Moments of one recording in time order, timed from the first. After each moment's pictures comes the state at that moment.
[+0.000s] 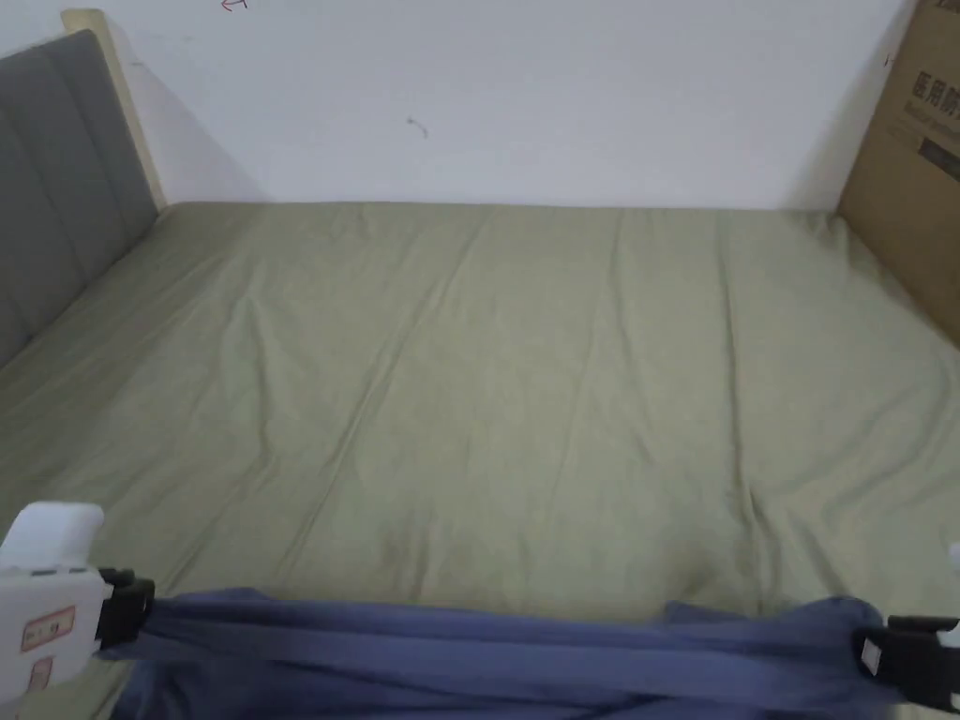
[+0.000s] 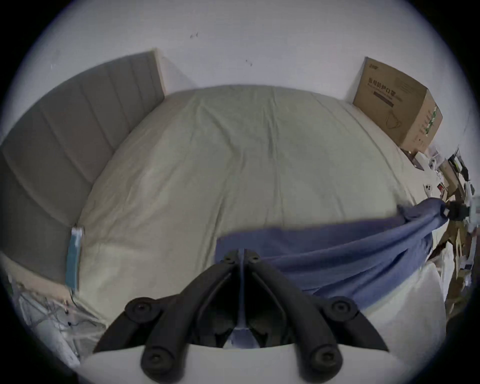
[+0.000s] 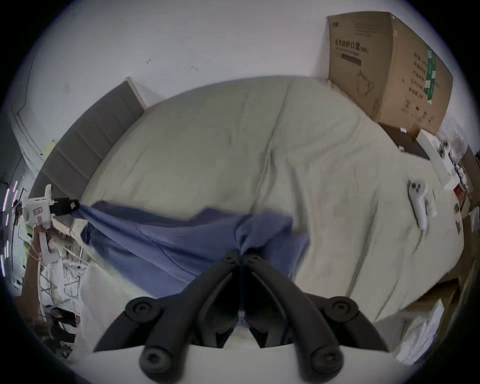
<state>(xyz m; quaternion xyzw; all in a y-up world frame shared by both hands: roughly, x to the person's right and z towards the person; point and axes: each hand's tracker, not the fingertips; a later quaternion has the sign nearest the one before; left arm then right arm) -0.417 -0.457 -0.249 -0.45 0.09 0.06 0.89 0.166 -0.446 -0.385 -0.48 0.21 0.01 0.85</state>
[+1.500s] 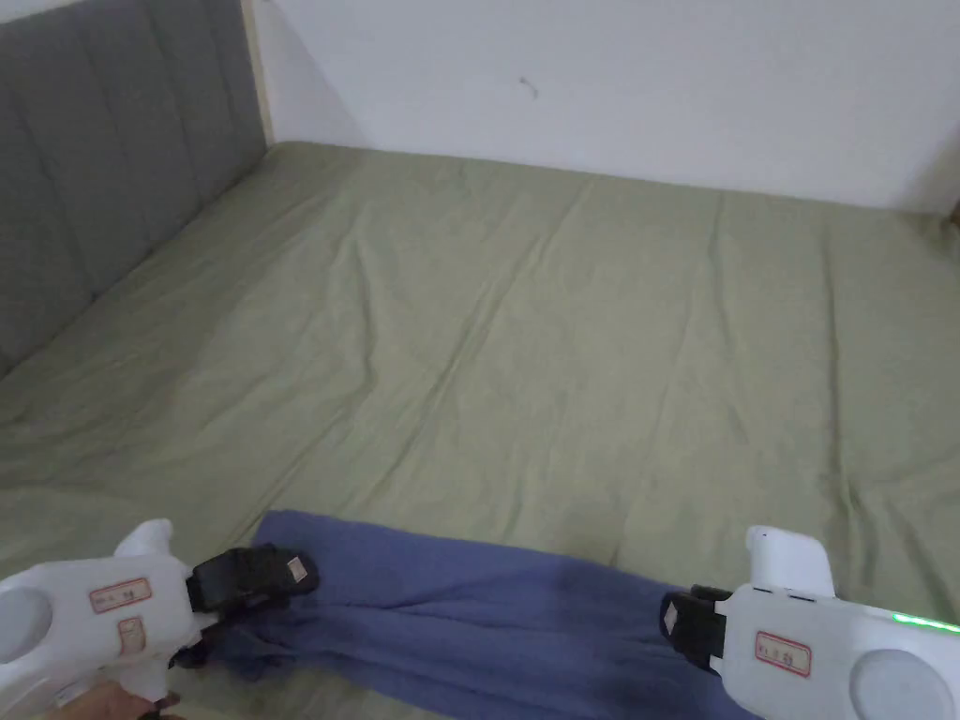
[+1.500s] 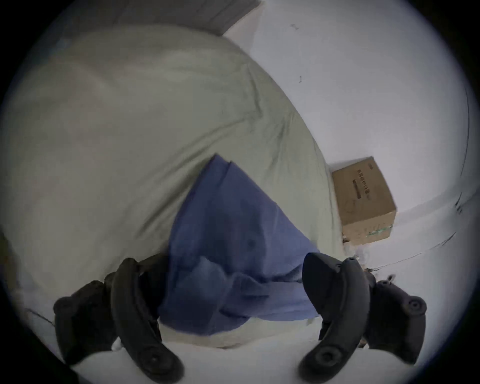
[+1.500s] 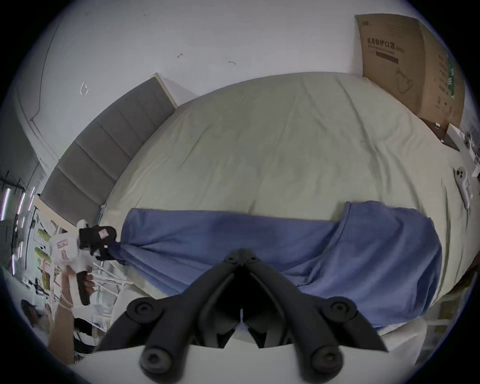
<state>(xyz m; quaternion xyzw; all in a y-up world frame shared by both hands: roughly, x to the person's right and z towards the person) -0.461 -0.564 -0.196 -0.36 0.03 0.48 0.80 -0.023 -0.481 -0.343 -0.46 0.26 -0.04 0.85</state>
